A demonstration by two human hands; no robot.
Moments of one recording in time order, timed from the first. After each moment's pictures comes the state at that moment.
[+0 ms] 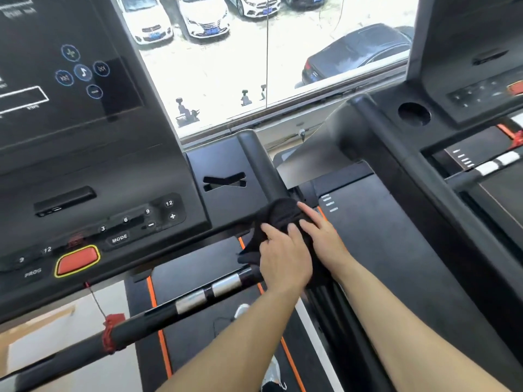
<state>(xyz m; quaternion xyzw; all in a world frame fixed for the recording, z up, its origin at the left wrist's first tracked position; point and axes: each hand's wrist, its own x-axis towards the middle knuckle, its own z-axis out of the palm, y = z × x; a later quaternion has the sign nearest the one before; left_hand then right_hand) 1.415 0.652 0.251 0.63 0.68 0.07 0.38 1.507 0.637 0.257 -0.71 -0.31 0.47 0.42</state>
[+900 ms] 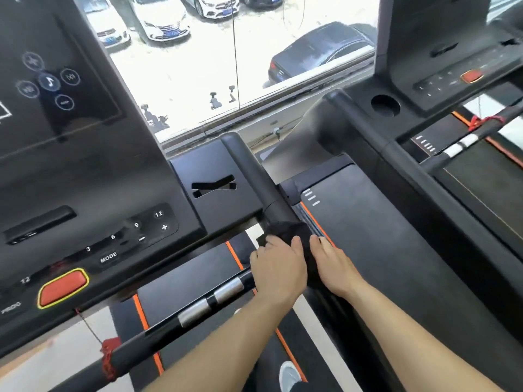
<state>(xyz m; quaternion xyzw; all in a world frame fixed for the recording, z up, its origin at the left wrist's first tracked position) 1.387 0.647 0.250 0.82 0.53 -0.12 0.18 1.492 0.587 0.244 -0.84 -0.35 0.39 0.15</state>
